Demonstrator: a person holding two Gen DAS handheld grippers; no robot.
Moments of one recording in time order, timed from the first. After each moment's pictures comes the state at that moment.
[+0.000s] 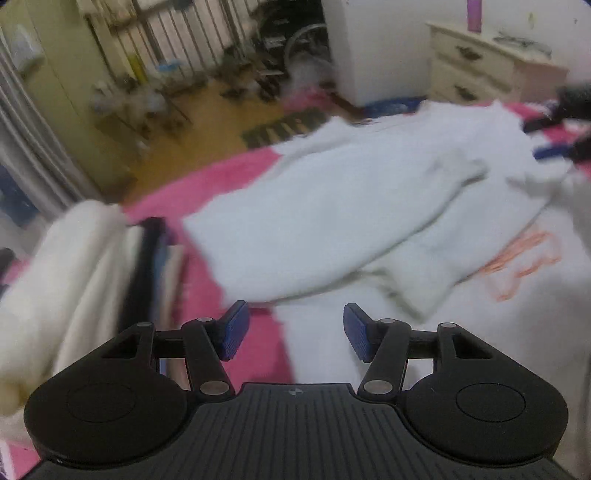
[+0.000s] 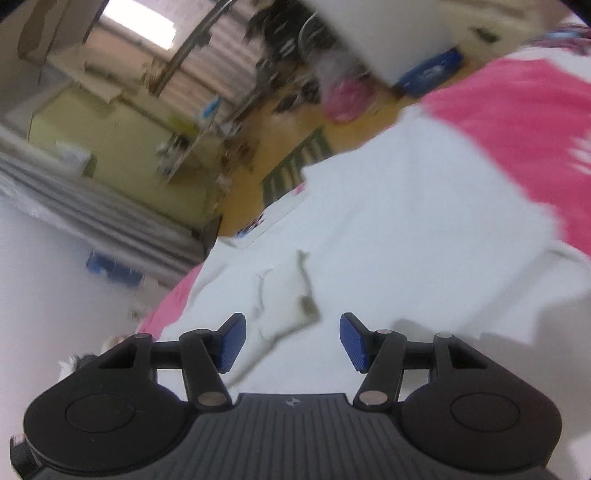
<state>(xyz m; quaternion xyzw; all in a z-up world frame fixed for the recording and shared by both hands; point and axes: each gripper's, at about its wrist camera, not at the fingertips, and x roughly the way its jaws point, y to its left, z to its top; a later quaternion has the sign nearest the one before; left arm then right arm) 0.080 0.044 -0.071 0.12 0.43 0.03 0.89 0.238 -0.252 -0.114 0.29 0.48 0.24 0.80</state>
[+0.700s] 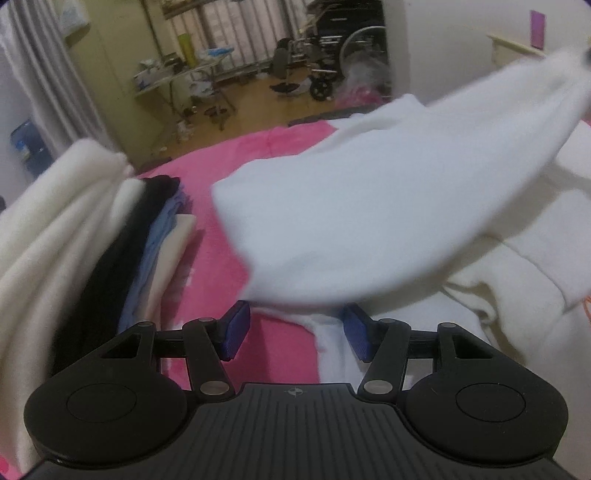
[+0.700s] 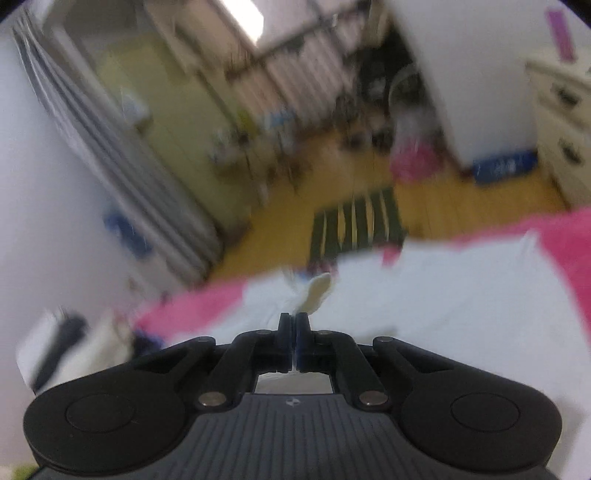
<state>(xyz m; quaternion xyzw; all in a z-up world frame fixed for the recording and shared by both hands) 0.110 0.075 -0.123 0.07 0.41 0.11 0.90 0.230 -0.209 -0.026 0.18 0.36 0.30 0.87</state>
